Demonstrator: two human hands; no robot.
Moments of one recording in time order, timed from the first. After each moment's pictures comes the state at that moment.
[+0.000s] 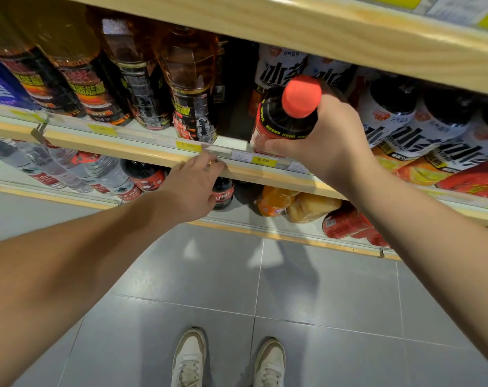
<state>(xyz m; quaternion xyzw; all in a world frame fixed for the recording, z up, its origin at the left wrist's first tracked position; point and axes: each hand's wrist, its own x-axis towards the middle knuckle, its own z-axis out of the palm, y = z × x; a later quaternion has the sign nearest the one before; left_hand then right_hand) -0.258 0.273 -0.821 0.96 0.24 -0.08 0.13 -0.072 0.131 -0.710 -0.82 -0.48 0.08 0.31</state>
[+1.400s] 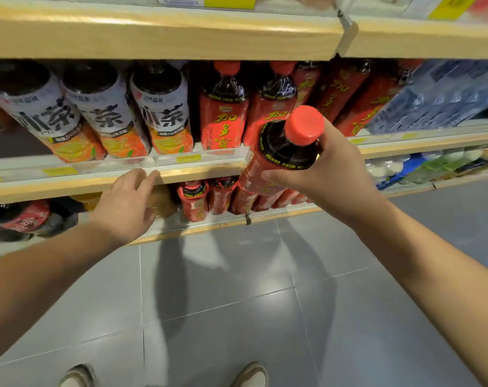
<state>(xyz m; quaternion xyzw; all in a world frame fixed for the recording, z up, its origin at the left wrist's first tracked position) -0.022 -0.001 -0.818 0.97 0.19 -0.11 0.09 0.149 -0.283 -0.679 -0.86 -0.34 0.06 0.39</state>
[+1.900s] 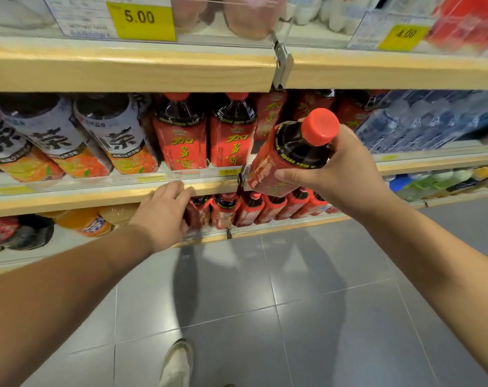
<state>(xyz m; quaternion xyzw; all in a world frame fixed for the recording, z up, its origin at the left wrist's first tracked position) 0.080 -0.095 -0.811 0.97 0.14 -0.14 0.11 0.252 -0.340 -0.673 -0.87 -0.32 0.08 0.36</state>
